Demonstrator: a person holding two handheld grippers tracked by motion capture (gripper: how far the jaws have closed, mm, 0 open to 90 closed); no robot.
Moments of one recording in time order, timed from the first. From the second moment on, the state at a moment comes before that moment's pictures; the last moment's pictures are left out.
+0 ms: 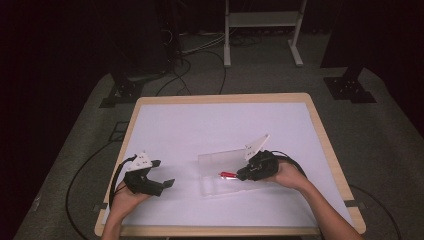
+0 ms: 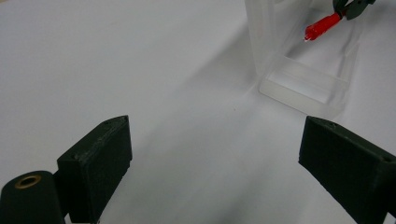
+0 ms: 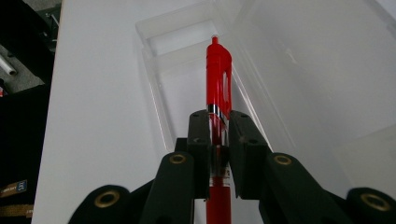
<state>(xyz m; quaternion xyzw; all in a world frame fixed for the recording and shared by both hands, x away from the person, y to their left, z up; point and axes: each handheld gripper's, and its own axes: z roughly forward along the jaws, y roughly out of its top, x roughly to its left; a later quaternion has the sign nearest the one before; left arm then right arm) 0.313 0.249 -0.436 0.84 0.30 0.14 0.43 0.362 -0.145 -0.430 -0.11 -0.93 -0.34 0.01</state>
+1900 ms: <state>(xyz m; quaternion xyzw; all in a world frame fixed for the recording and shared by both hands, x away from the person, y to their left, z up) 0.315 0.247 -0.436 0.84 0.30 0.13 0.43 0.369 -0.141 -0.455 -0.12 -0.94 -0.32 0.03</state>
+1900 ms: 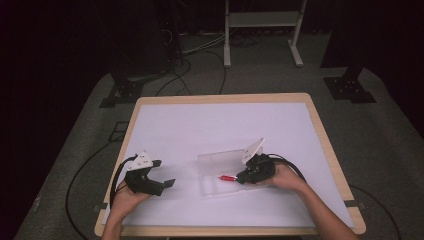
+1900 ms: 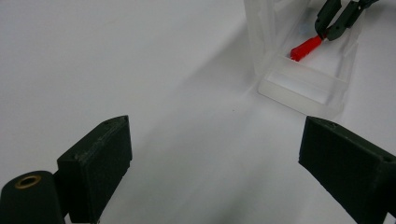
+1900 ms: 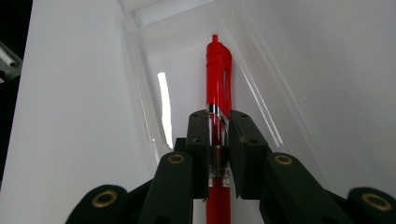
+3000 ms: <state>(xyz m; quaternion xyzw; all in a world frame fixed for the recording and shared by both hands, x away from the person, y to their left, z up) 0.313 0.248 -0.436 0.84 0.30 0.14 0.43 0.359 -0.194 -0.419 -0.19 -0.91 -0.38 -0.02</state>
